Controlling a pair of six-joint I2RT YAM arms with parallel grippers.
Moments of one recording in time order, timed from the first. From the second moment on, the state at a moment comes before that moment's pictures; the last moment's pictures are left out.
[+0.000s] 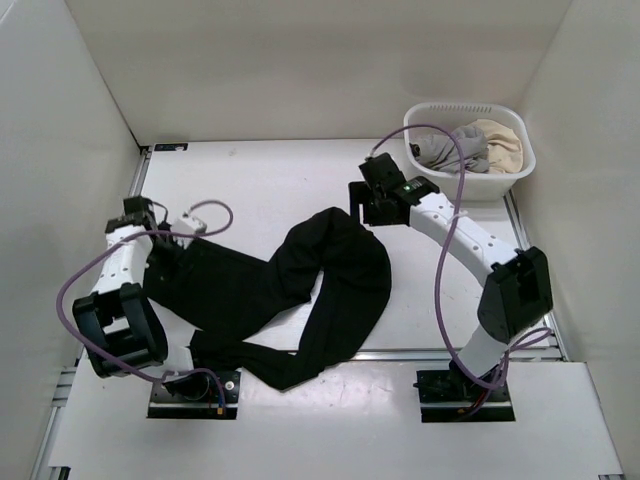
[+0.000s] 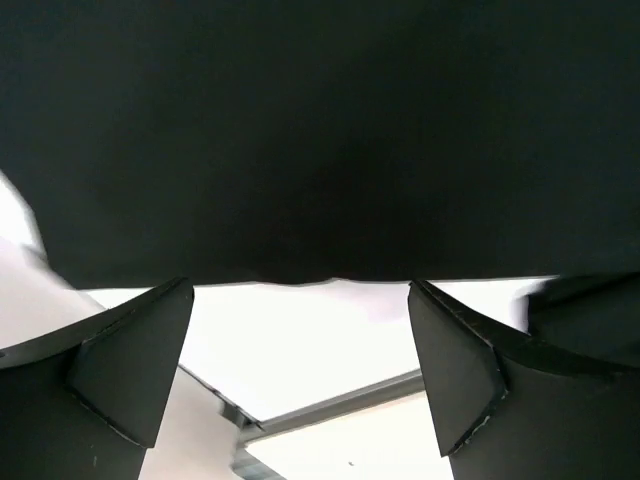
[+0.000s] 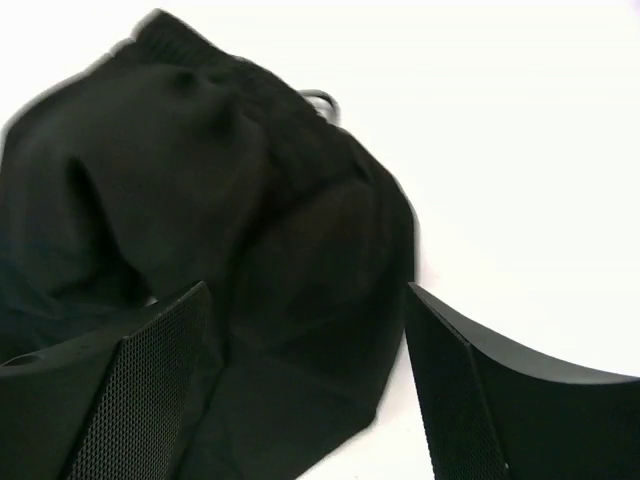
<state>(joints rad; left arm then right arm) 0.30 1.43 1.04 -0.95 0.16 0.92 0.60 1.65 1.44 -0.74 0.20 0.40</state>
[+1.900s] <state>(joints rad) 0.53 1.83 1.18 -0.71 0.11 0.48 0.43 1.77 1.63 -0.84 -0.19 0.36</state>
